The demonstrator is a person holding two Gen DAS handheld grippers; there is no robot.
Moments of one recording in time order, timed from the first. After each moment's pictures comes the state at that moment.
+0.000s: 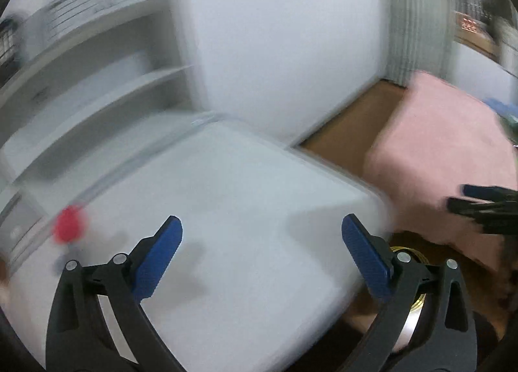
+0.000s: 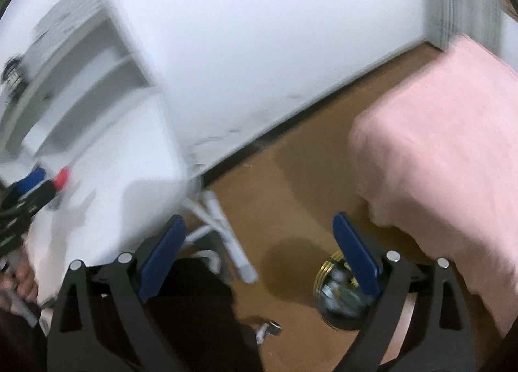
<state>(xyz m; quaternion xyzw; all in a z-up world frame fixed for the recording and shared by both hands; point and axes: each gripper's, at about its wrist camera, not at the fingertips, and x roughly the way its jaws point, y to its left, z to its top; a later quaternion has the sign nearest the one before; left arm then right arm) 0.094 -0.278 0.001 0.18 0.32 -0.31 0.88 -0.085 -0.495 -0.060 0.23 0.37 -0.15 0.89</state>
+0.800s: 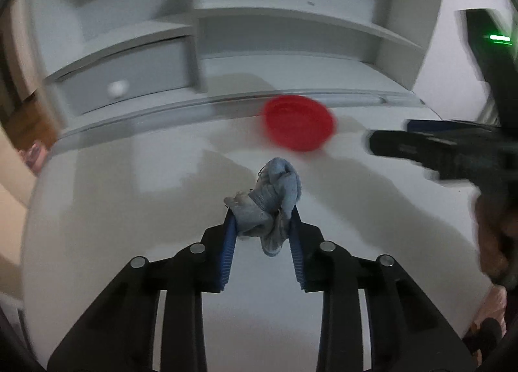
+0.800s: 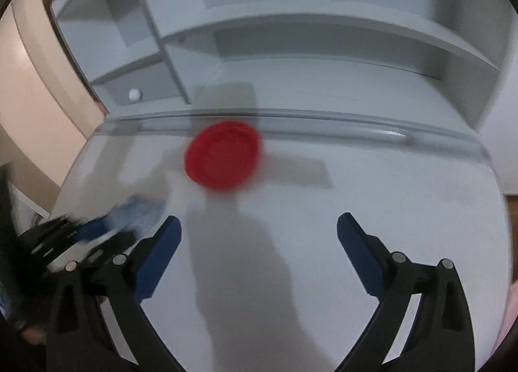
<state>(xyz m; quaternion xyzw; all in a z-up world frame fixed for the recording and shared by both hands) 0.229 0.002 -0.045 0.04 0.42 -0.13 0.90 0.284 -0.151 -0.049 0.02 0.47 0.14 0.87</state>
